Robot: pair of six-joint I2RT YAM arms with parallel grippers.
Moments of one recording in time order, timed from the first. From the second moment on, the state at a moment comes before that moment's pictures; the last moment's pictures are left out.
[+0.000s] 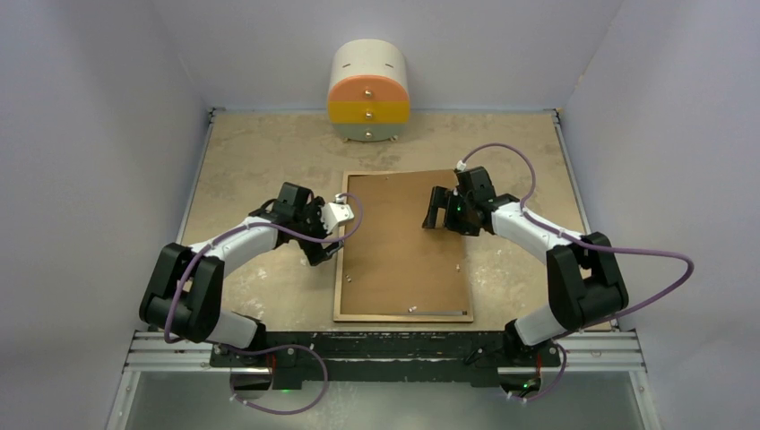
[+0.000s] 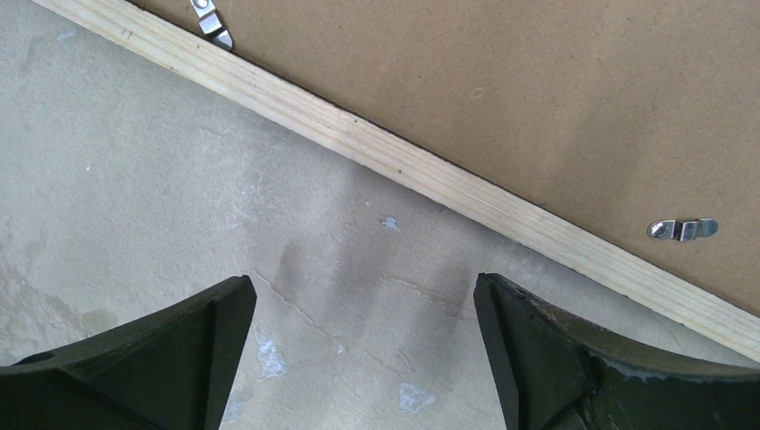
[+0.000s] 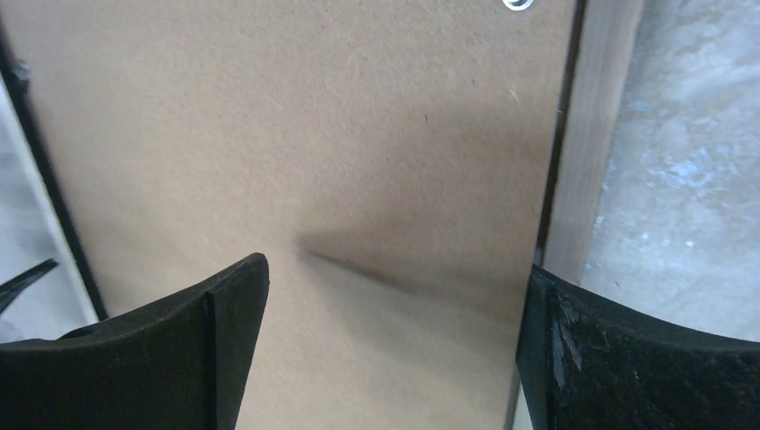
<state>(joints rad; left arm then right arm) -0.35 1.44 0.74 -0.32 0.36 0.69 0.36 1.51 0.88 -0.33 -0.15 0.52</state>
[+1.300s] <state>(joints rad) -0.30 1.51 0.79 -0.43 0.61 0.58 0.64 1.25 0.67 -0.09 -0.35 0.73</state>
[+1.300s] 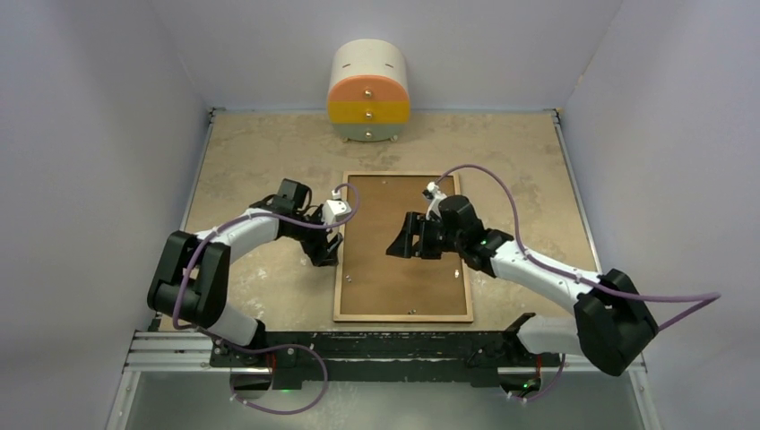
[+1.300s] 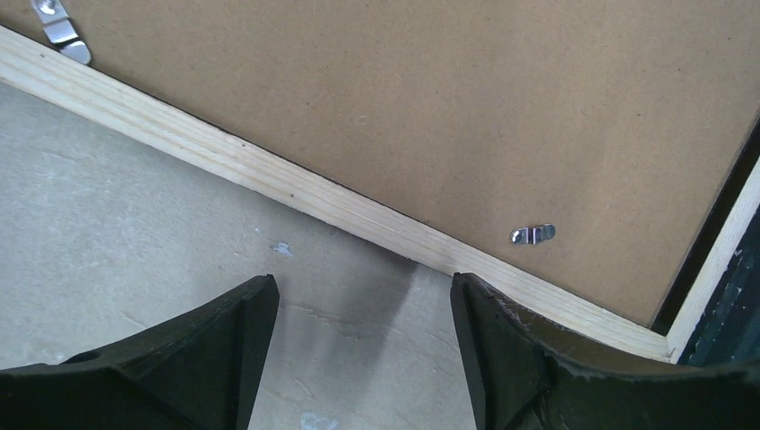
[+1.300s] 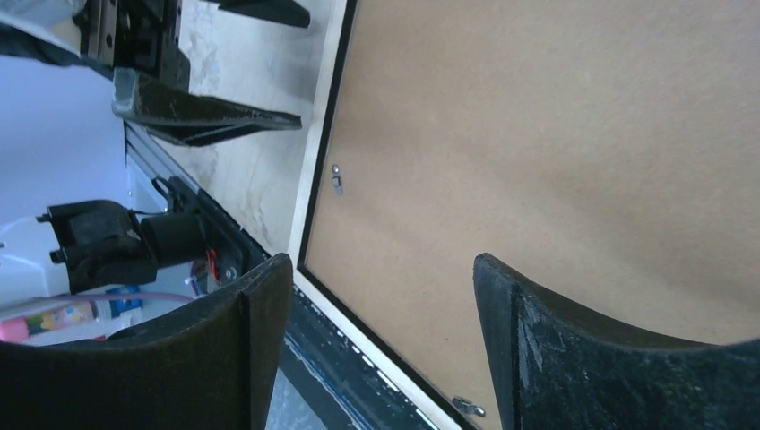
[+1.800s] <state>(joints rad) -0.29 1.59 0.82 -0.43 0.67 0.55 0.89 1.62 0.71 0.22 -0.34 0.75</state>
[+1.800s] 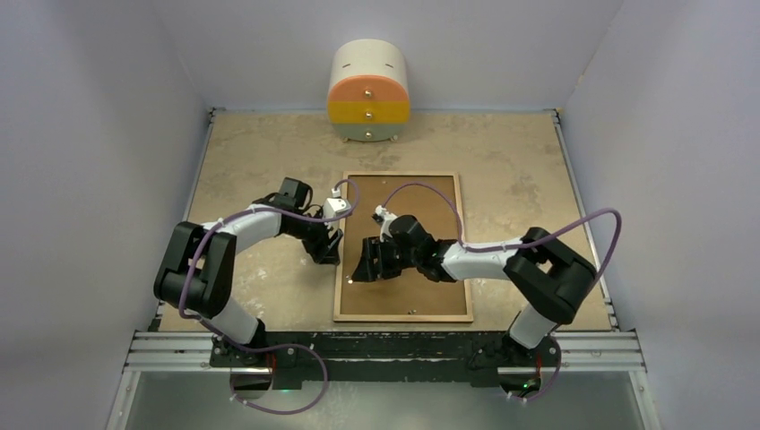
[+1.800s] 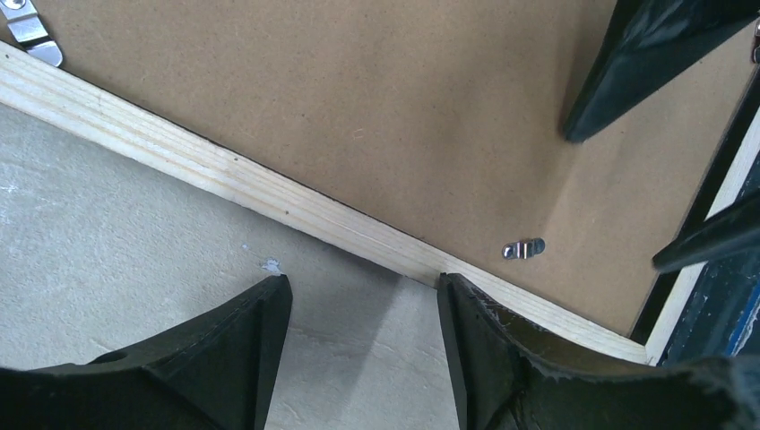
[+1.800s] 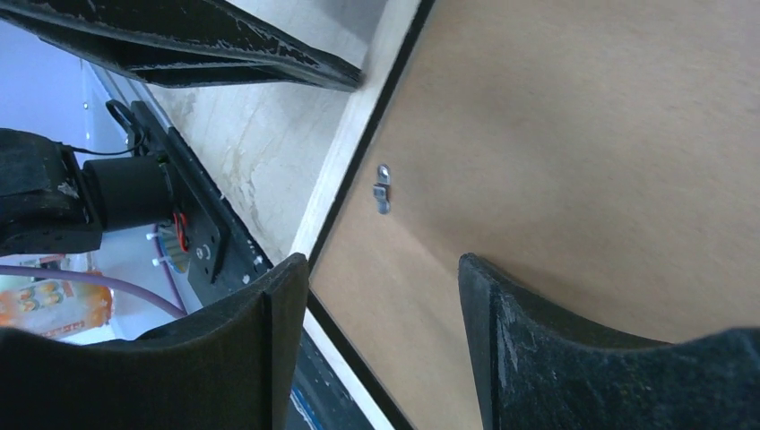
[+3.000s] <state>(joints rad) -0.29 1.60 0.83 -0.44 0.68 0.55 0.98 1.79 0.76 0.45 -0.34 0.81</state>
